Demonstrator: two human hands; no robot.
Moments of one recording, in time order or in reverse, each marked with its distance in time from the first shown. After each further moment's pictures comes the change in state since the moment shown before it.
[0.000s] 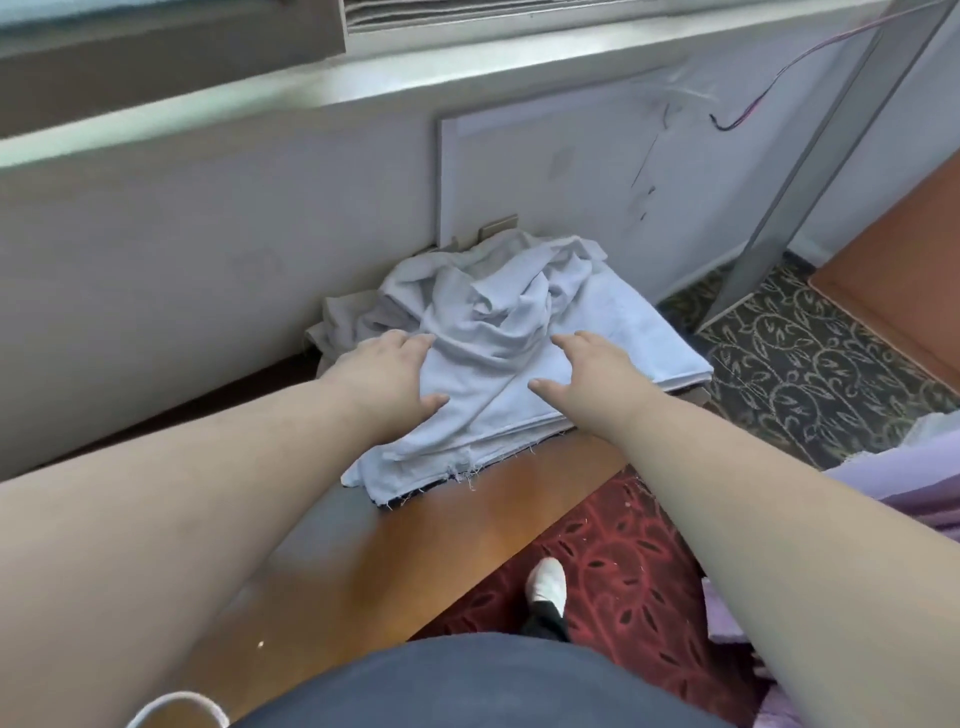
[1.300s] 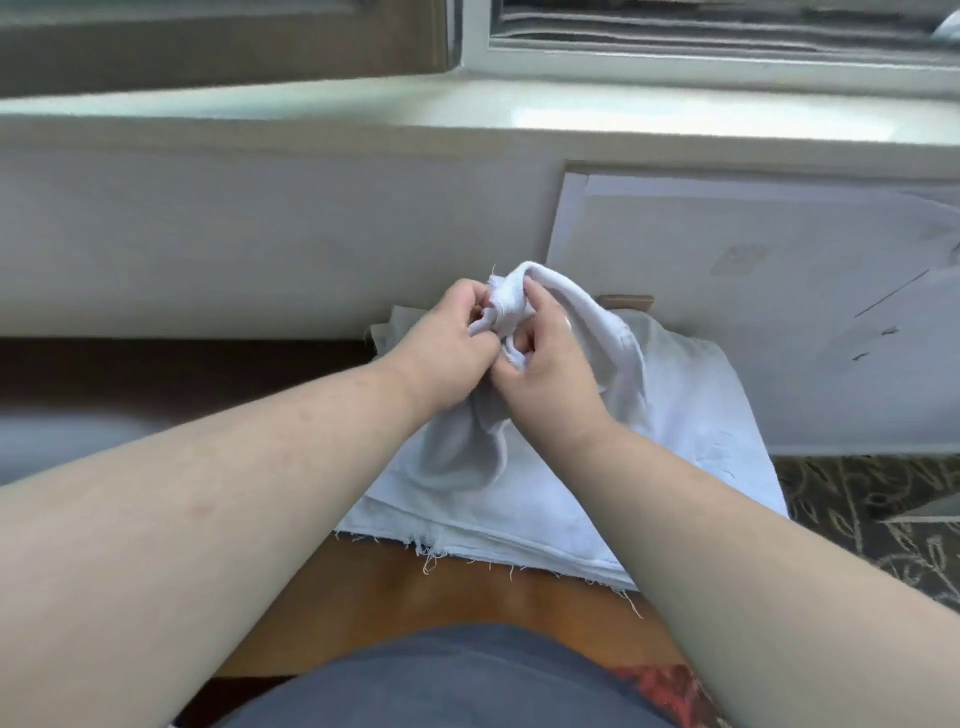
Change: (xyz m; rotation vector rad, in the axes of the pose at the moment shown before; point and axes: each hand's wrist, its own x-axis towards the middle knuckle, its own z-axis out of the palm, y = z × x) left_hand 0.108 0.064 -0.055 -1.096 0.442 -0.500; right_hand 0.163 -0.059 -0.009 0.790 -0.153 -0.582
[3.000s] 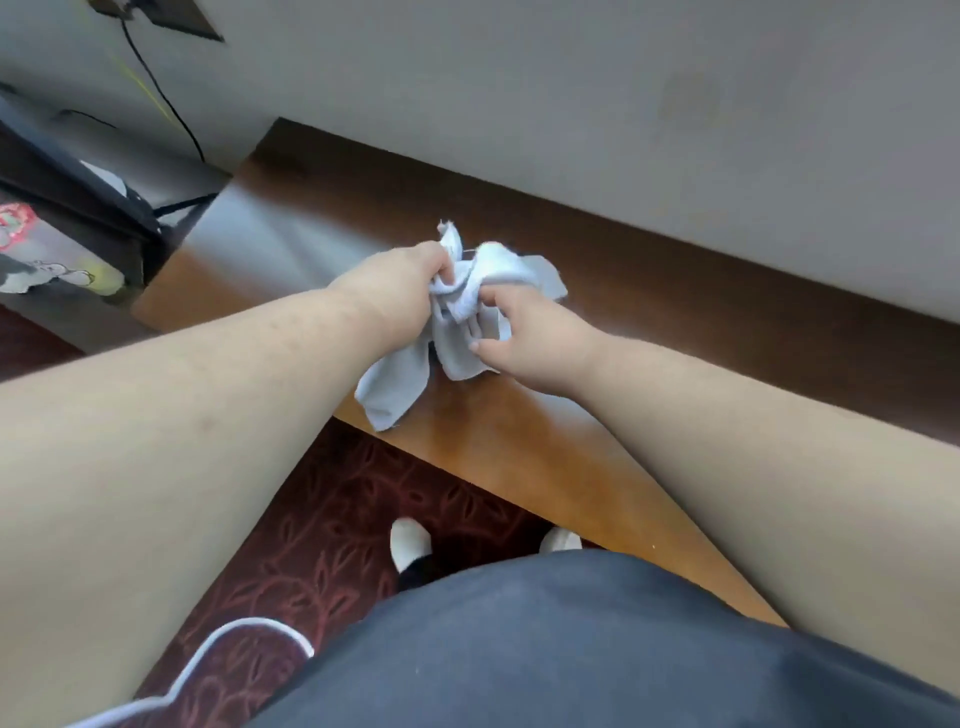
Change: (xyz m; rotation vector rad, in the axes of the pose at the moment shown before) left_hand -0.257 -0.416 -0.688 0.702 0.299 -0.510; right_hand -0.110 -0.243 0.735 -0.394 -0.916 -0.209
